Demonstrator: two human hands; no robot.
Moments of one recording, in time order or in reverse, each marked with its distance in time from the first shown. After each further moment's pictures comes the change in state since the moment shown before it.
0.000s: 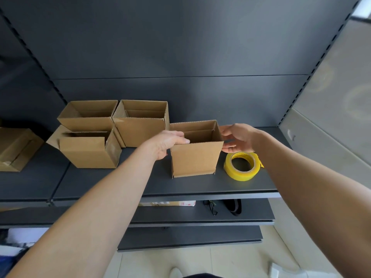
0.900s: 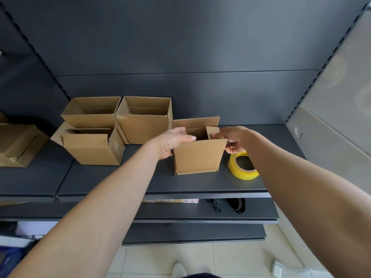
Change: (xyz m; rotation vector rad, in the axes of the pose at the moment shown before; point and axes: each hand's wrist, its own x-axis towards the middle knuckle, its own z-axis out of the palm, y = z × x) left_hand 0.010 -0.005 0.002 -0.055 -0.082 0.007; right_hand 0.029 0.001 0.023 -0.177 0.080 0.148
